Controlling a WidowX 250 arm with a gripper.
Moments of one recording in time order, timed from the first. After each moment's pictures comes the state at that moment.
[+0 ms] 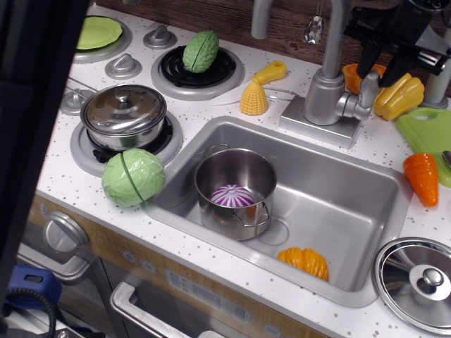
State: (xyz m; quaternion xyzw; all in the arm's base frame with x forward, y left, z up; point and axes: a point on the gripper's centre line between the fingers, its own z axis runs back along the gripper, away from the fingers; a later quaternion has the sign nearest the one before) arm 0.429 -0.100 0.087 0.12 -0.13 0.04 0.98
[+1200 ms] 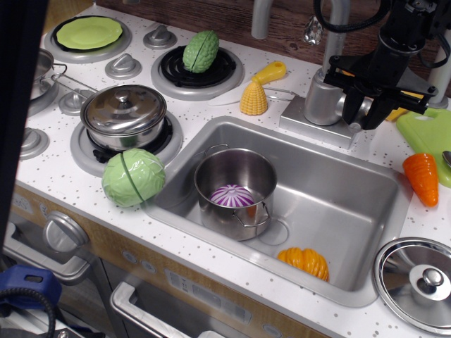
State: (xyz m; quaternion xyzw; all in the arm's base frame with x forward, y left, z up) arm 0.407 -0.103 0.056 0.05 -0.11 0.06 0.99
